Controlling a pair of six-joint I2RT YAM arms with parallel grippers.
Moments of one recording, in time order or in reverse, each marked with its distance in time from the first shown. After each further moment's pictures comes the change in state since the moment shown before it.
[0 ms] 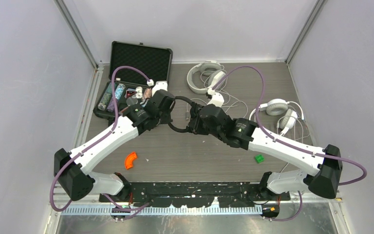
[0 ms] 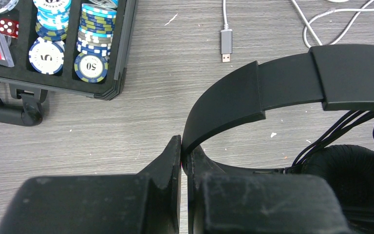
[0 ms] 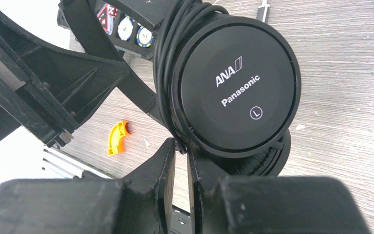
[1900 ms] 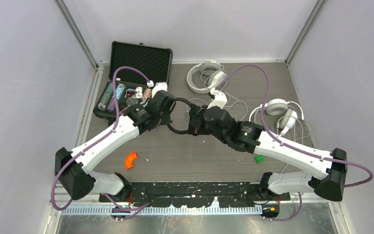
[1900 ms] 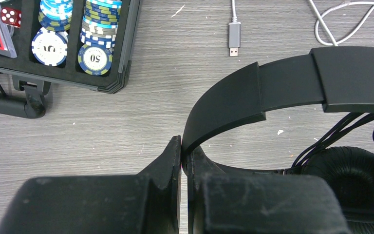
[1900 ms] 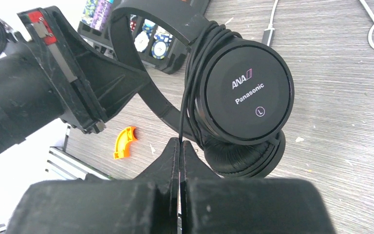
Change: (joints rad) left arm 0.000 0.011 0.001 -0.029 -0.006 -0.015; right arm 0.038 -0.069 -0.004 0.033 0.067 -0.048
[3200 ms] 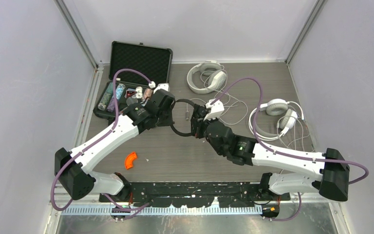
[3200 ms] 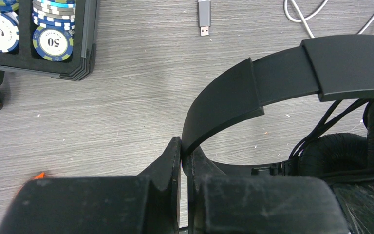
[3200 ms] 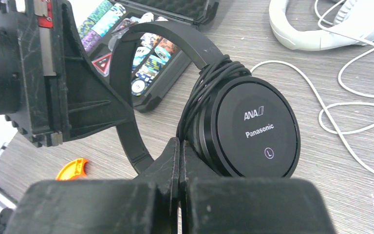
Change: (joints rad) left arm 0.002 0.000 0.017 -0.019 0.145 -0.031; right arm 0.072 -0.042 -0.296 0.505 0.208 -0.388
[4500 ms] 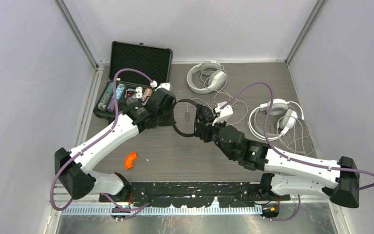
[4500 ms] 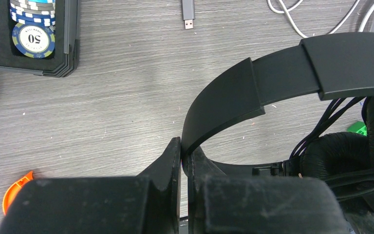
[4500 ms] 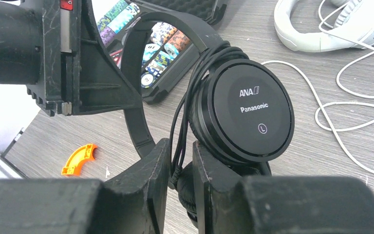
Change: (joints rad) left arm -0.001 0.006 0.034 -0.023 0.045 -0.009; right arm 0.018 -0.153 -0.079 -0.029 -0.023 -0.044
